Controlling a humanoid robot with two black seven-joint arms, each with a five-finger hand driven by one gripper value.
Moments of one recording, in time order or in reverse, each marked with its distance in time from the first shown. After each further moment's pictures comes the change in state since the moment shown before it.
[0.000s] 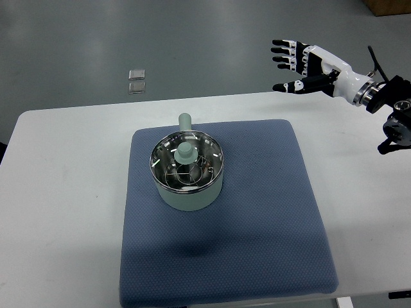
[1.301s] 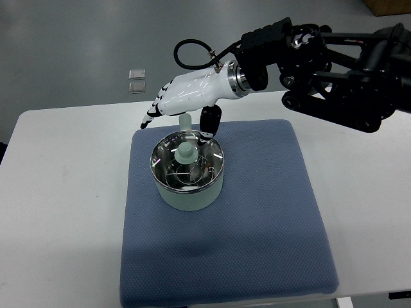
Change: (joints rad) left arm 0.000 0.000 0.000 0.000 0.000 0.000 0.000; right arm 0.593 0.217 -0.484 0.307 -0.920 0.070 -0.060
